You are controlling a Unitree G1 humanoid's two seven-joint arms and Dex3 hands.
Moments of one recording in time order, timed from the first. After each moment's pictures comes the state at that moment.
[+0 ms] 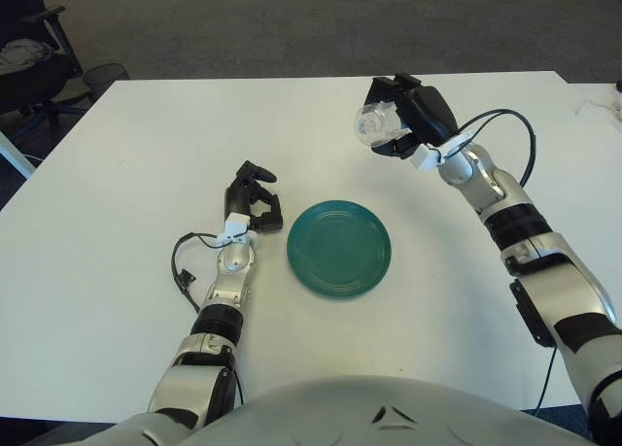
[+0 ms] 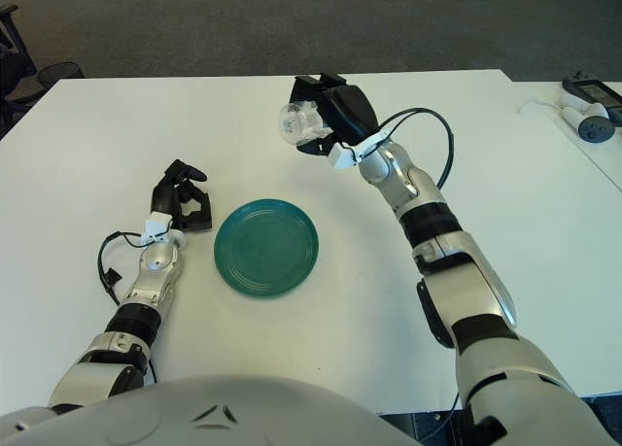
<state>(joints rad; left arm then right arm) -0.22 0.01 0.04 0.66 0.10 -0.55 0.25 -0.64 -0.39 0.31 0.39 -0.54 -0.58 -0.18</state>
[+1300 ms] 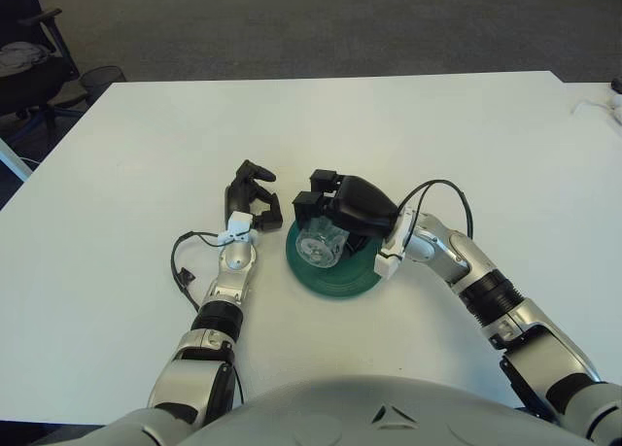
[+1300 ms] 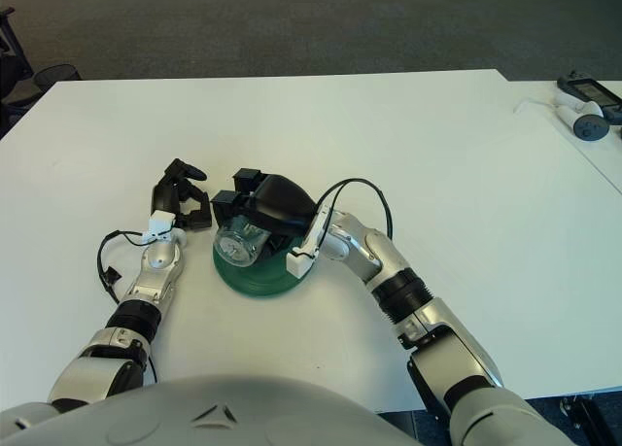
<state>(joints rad) -0.24 0.02 0.03 0.69 0.16 -0.56 0.31 -0.41 -0.31 0.51 0.26 -0.76 -0.77 -0.05</state>
